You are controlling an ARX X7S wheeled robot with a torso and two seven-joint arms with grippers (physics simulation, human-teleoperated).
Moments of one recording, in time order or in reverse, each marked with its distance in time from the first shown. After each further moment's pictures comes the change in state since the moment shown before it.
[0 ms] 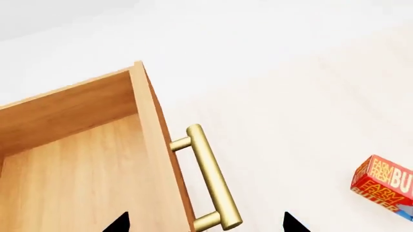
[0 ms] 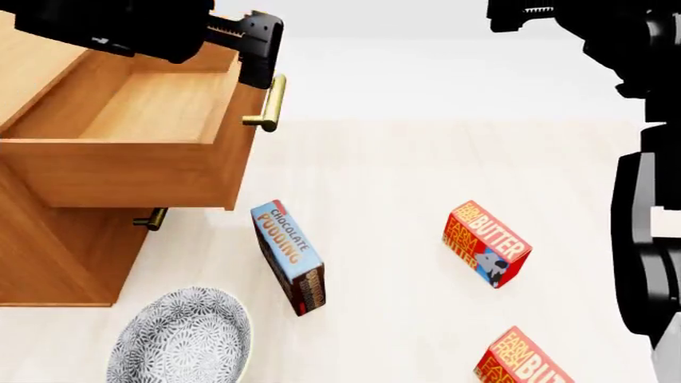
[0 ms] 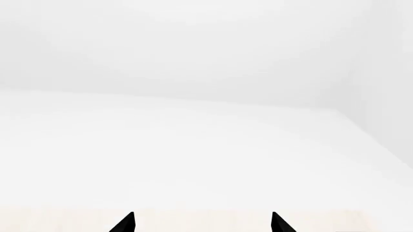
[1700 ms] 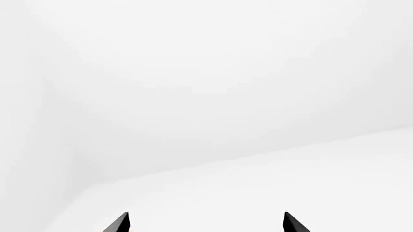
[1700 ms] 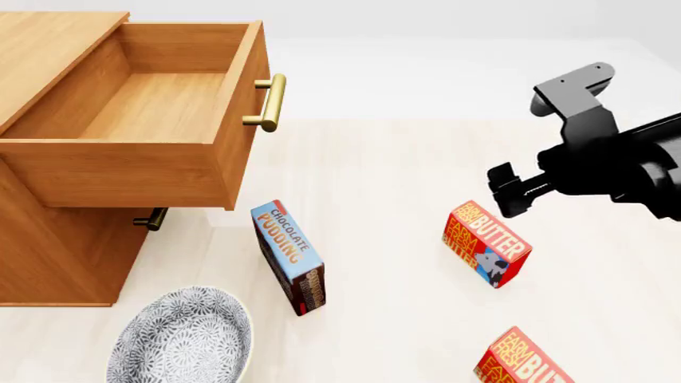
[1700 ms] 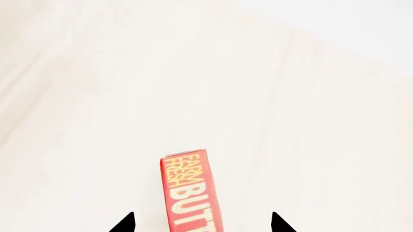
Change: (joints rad) left arm 0.029 -0.170 0.011 0.188 0.313 0.547 -0.036; right arm -0.273 0.327 -0.379 -0.435 0.204 0.461 -0.428
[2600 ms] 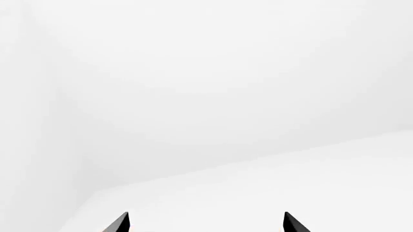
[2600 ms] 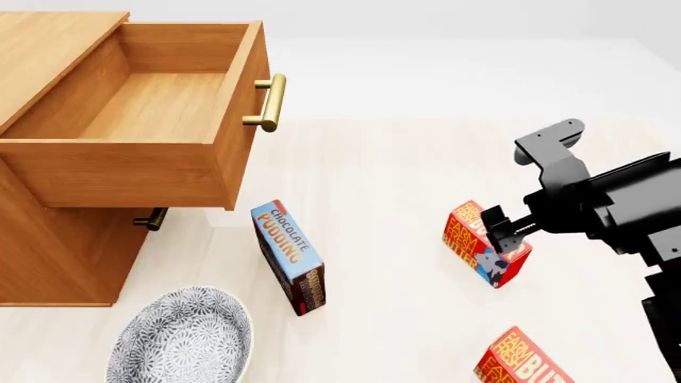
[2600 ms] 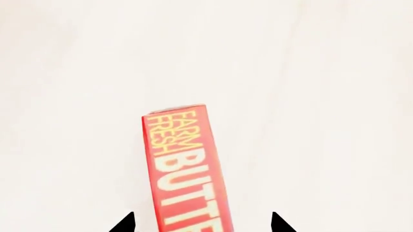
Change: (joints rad) left arm 0.000 -0.003 0.012 0.011 0.024 0.008 -0.005; right arm -0.111 -0.034 -0.079 0.201 -0.043 -0.182 -0.007
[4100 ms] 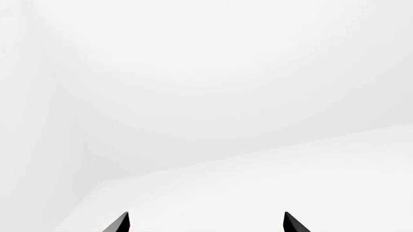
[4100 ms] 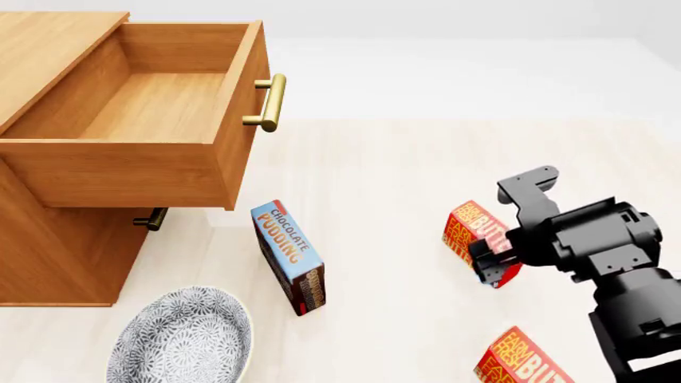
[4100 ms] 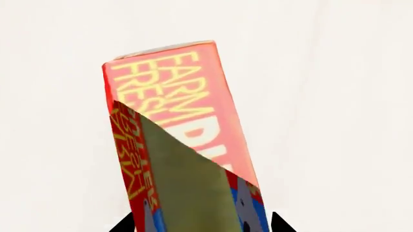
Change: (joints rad) left arm -0.007 0.006 -0.005 -0.010 -0.006 -0.036 -0.010; right arm -0.060 -0.141 -0.025 0.425 -0.056 -0.284 -0.003
